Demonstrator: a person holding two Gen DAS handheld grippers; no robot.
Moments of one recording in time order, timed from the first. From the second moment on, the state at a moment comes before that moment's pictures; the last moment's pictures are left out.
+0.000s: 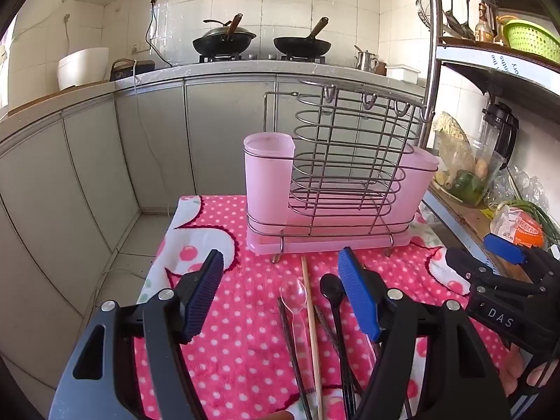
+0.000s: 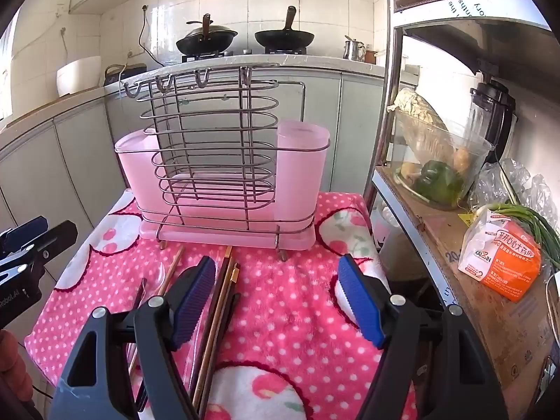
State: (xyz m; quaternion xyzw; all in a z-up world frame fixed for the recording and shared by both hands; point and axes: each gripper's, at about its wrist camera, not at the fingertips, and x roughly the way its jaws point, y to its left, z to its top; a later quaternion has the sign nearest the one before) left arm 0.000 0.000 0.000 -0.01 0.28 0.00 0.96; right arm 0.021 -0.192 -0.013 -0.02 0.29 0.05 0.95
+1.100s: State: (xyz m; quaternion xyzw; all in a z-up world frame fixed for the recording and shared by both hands) left arm -0.004 0.002 0.006 -0.02 0.27 0.00 0.96; right arm 0.019 -0.192 -0.009 -0.02 0.29 0.05 0.96
